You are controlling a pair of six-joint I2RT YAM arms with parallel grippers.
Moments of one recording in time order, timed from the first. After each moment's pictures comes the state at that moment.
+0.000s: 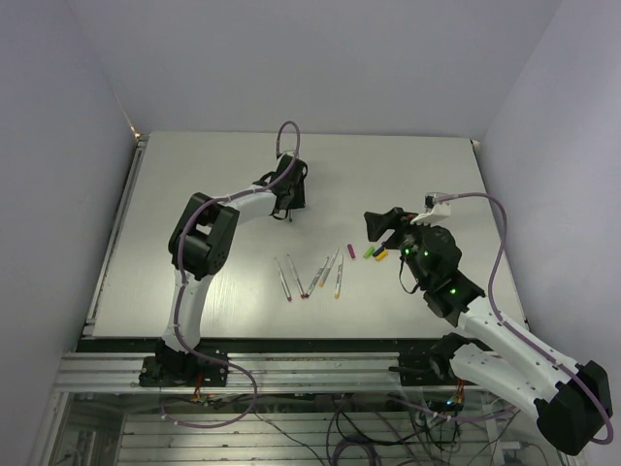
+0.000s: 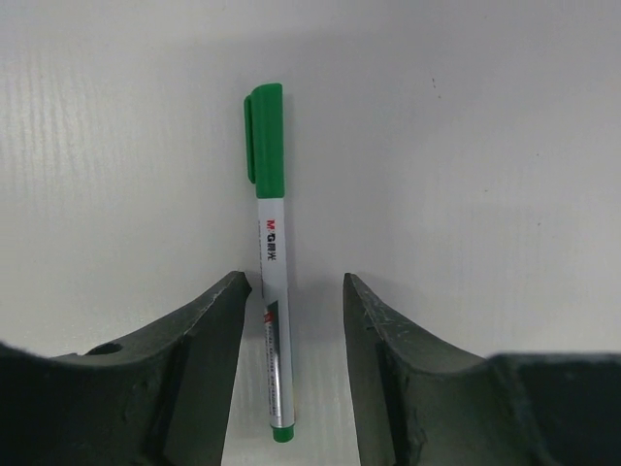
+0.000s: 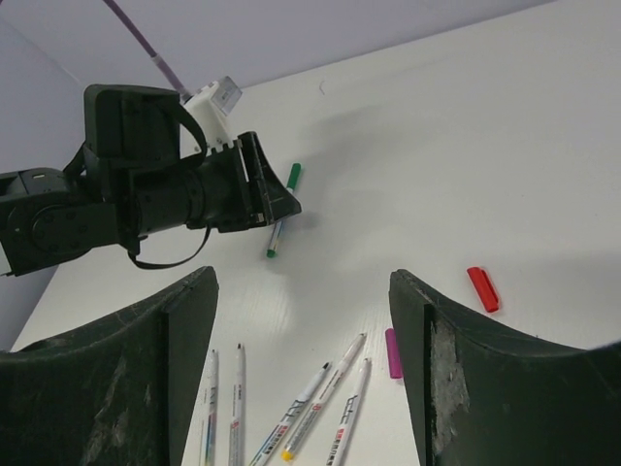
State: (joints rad) left arm -0.52 2.19 1.53 -0.12 -0.22 -0.43; right arm 0.60 0.82 0.52 0.23 0.31 0.48
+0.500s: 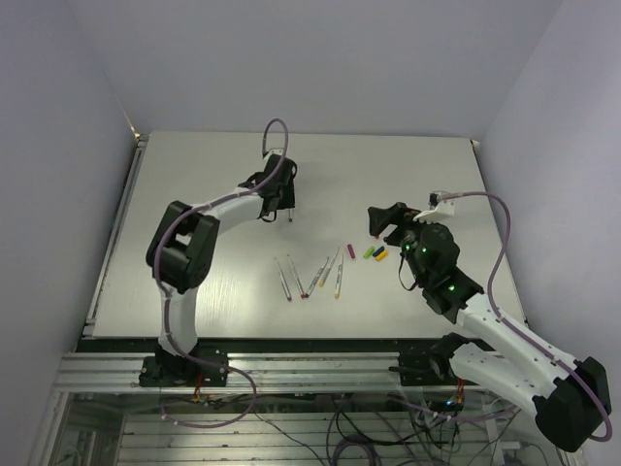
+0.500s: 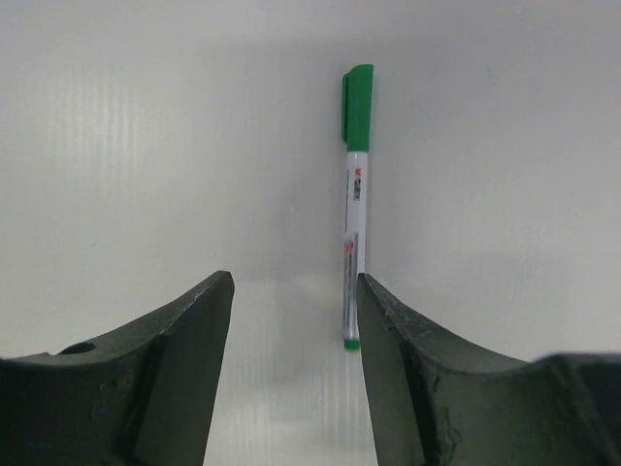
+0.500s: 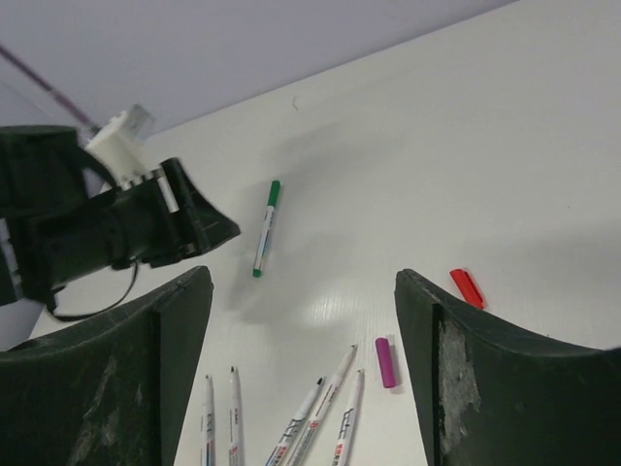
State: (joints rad) left arm -0.51 2.03 1.41 -0.16 -0.31 -0.42; right arm 0.60 0.85 0.54 0.22 0.39 0.52
